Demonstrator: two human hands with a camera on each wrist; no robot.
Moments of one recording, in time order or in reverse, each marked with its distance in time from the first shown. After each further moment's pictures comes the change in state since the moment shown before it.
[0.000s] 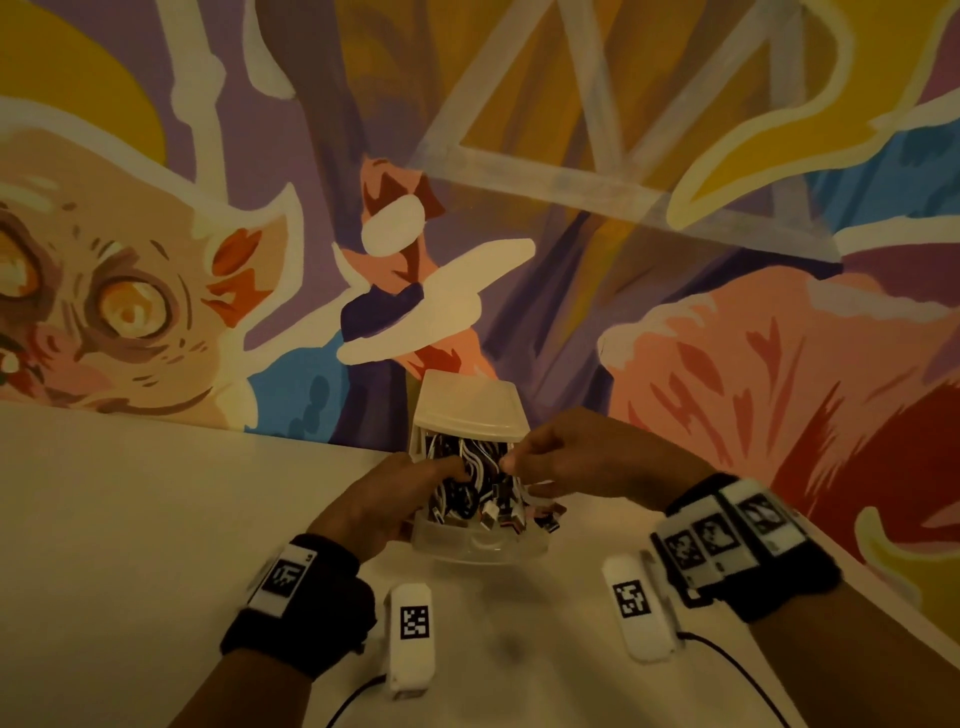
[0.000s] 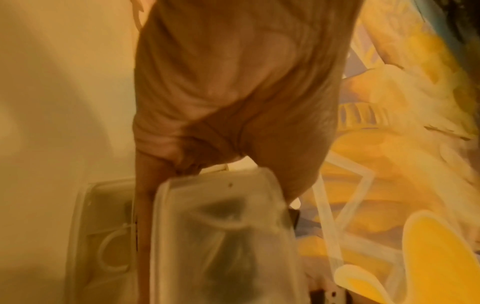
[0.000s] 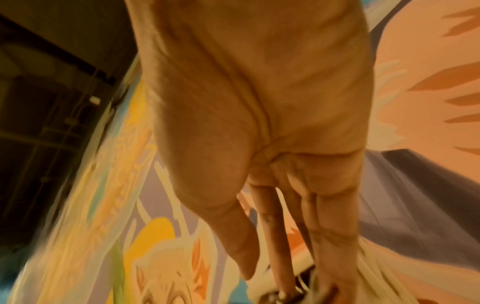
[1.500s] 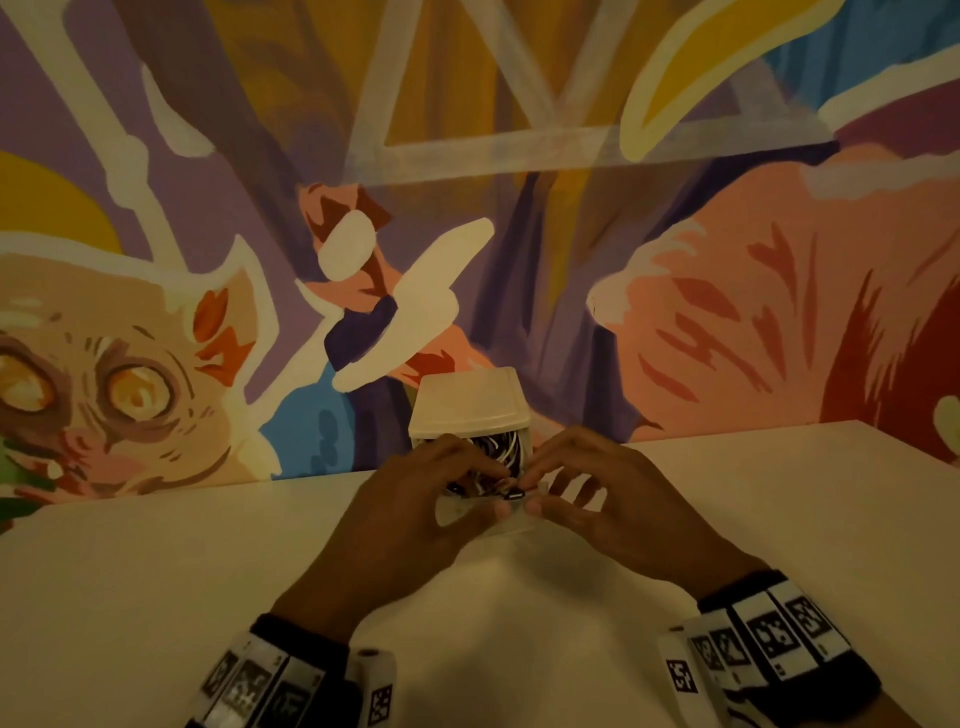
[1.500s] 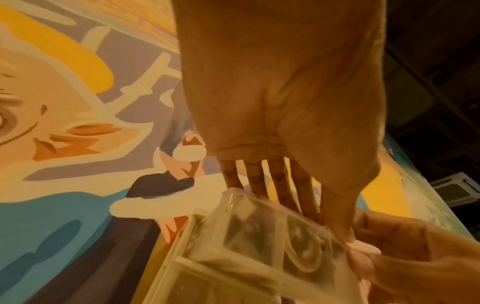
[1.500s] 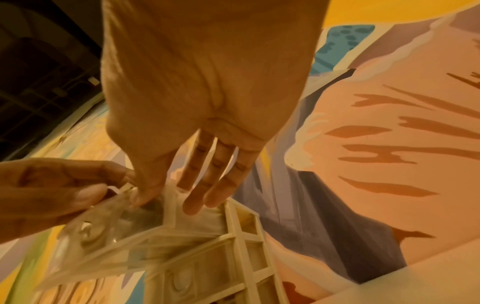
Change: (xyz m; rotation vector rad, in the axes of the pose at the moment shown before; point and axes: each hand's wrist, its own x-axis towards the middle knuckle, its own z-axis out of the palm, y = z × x) left_hand -0.038 0.013 0.002 1.045 0.010 0.793; right_hand -0.013 0.094 0.070 0.155 0.420 -0.499
